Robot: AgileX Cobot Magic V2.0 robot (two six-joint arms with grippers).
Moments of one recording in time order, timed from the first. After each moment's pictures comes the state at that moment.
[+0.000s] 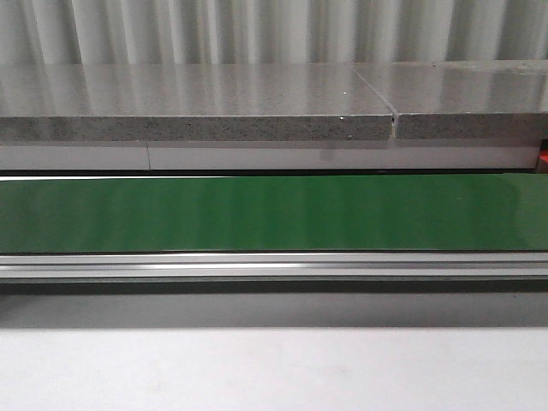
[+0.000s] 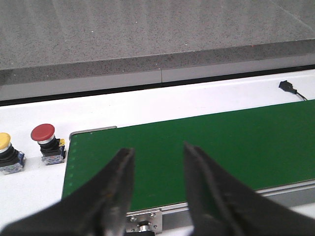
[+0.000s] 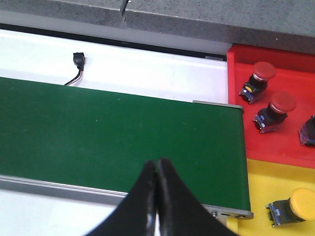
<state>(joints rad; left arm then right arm) 0.06 0.46 -0.57 -0.47 0.59 0.46 -0.16 0.69 -0.73 0.28 0.67 -0.32</state>
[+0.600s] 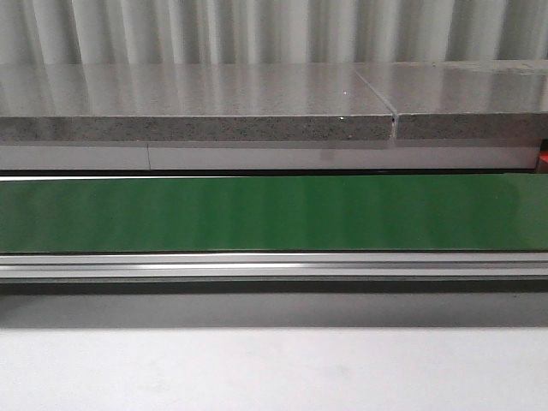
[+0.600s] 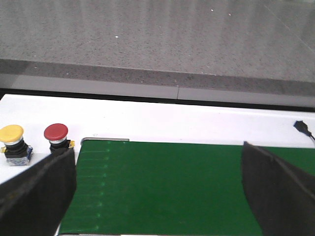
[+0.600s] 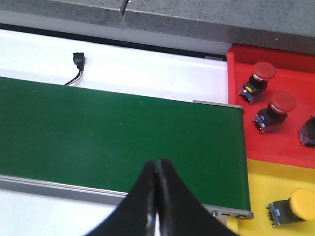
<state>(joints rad) 0.12 0.58 -0.65 -0.44 0.53 0.28 -0.16 0.69 -0.73 0.28 0.67 -0.32</state>
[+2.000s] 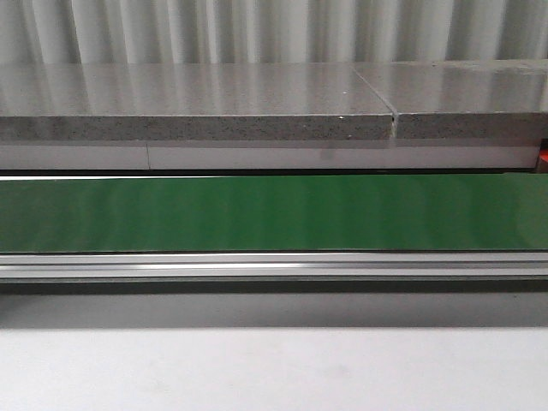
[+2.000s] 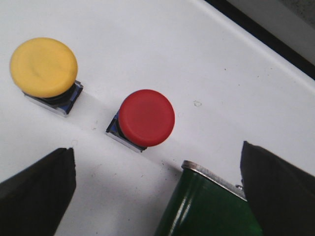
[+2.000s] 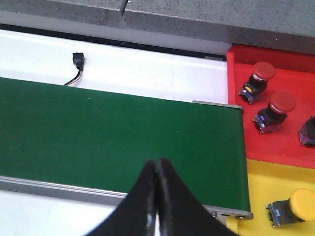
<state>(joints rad) 0.32 1.75 -1.16 -0.47 0.45 0.10 -0.16 0.69 -0.73 0.28 0.67 -0.32</state>
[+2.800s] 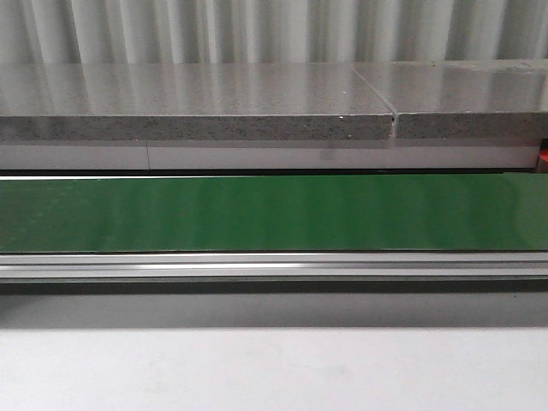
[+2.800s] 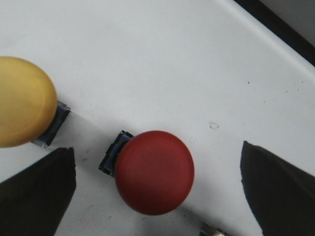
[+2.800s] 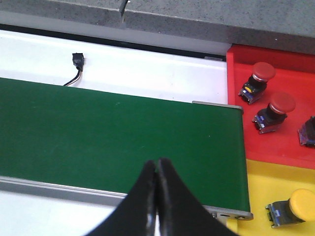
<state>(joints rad) 0.32 1.94 -1.31 -0.48 0.47 0.08 -0.16 0.69 -0.73 0.28 0.67 -0.32</state>
